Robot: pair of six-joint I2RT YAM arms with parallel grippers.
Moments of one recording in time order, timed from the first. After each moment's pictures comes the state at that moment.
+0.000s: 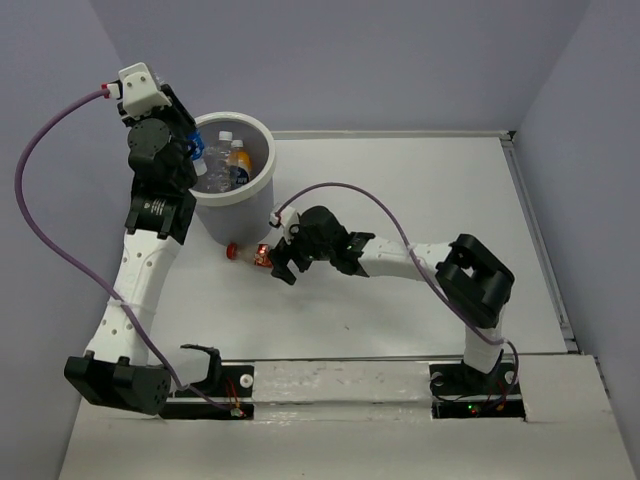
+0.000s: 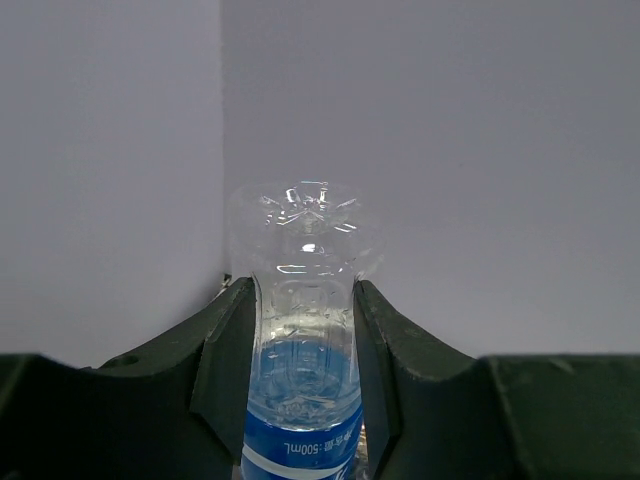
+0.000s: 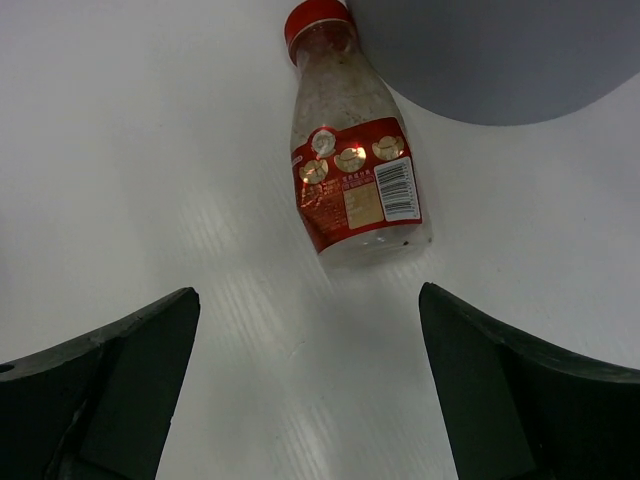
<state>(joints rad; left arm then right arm) -0.21 1.17 1.39 0.03 -0.54 -0.09 0.94 1.86 1.24 0.10 -0.24 0.02</state>
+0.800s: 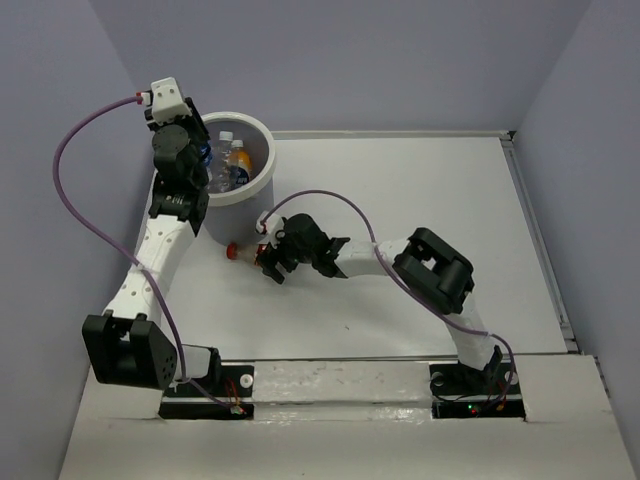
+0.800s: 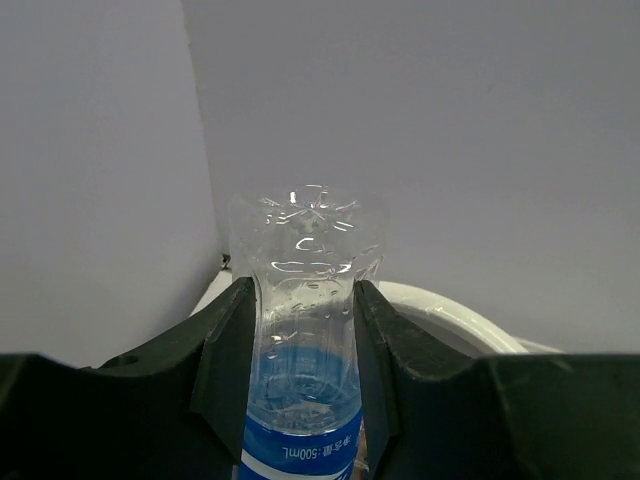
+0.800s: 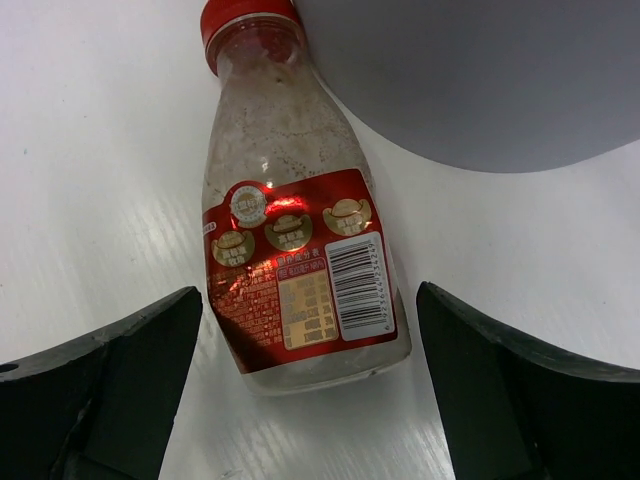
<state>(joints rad) -0.13 1.31 1.22 0.28 -0.43 -0.05 0.96 2.14 1.38 0.24 -0.18 -0.08</state>
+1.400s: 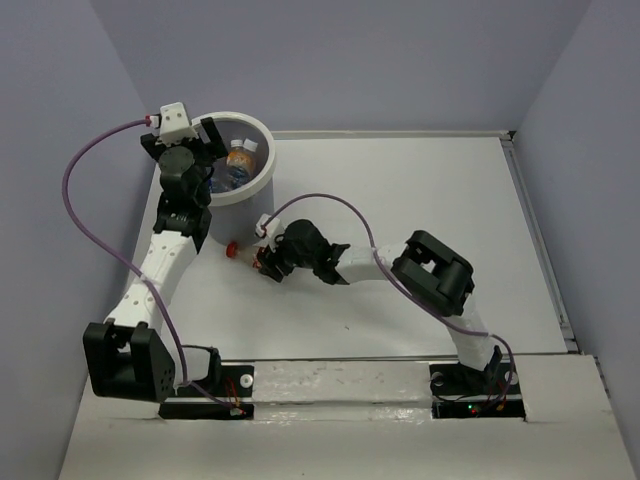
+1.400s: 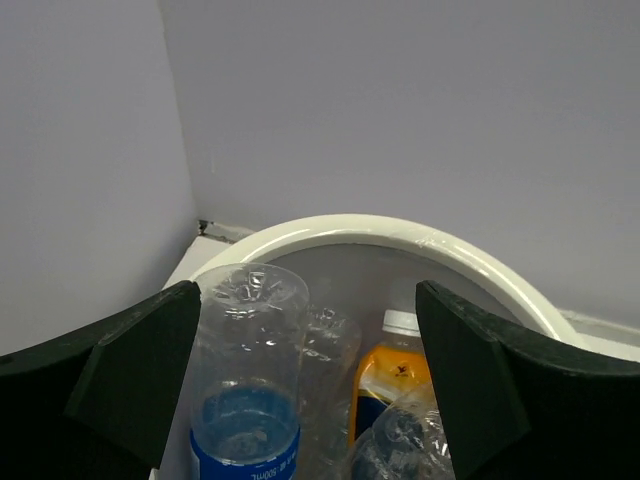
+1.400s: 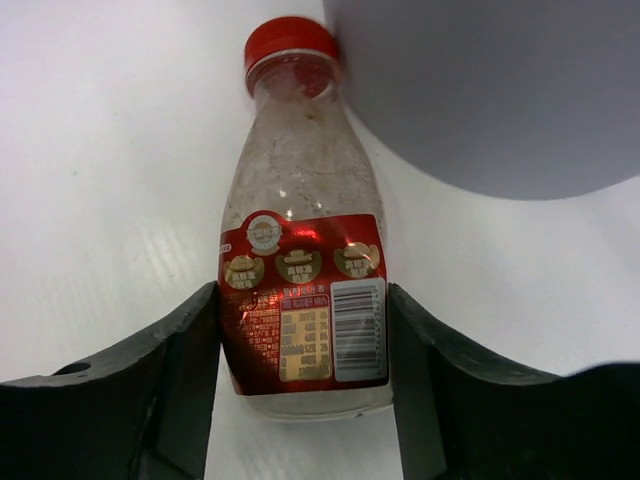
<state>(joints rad) -0.13 1.25 1.03 0.33 -0.38 -0.07 0.98 2.15 1.34 0.37 -0.13 -0.07</state>
